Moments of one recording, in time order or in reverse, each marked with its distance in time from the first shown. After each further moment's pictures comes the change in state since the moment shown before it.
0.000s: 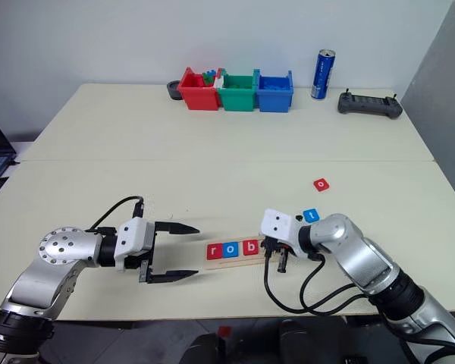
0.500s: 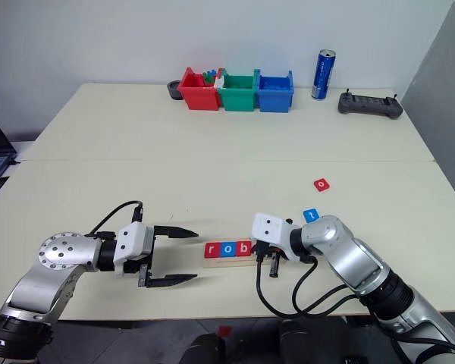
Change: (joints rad) left arm 0.028 0.000 0.001 0.002 0.002 -0.019 0.009; right arm -0.007 0.054 0.007 -0.001 0.010 0.014 0.036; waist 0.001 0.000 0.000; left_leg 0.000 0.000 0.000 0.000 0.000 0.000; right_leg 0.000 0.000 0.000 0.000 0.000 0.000
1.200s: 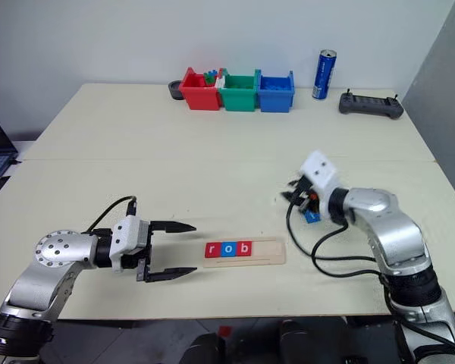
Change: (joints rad) left arm -0.011 -0.019 0.039 0.020 -0.038 0.012 0.003; right arm -0.021 0.037 -0.481 0.095 0.096 0.051 -0.265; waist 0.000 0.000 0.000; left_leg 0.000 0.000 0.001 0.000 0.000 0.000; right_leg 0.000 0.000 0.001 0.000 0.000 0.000
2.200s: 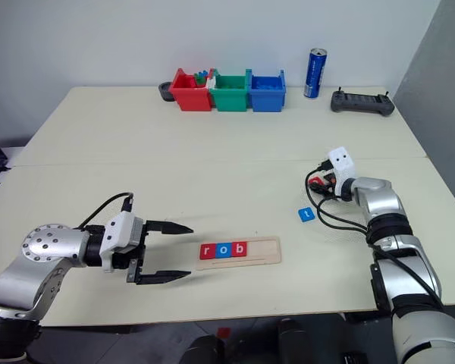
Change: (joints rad) left arm 0.012 0.064 0.028 -0.076 -0.043 0.105 -0.068; right arm -0.380 0.082 -0.001 1.122 -0.134 -0.423 0.027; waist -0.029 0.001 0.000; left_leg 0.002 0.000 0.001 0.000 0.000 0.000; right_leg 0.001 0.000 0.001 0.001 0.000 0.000
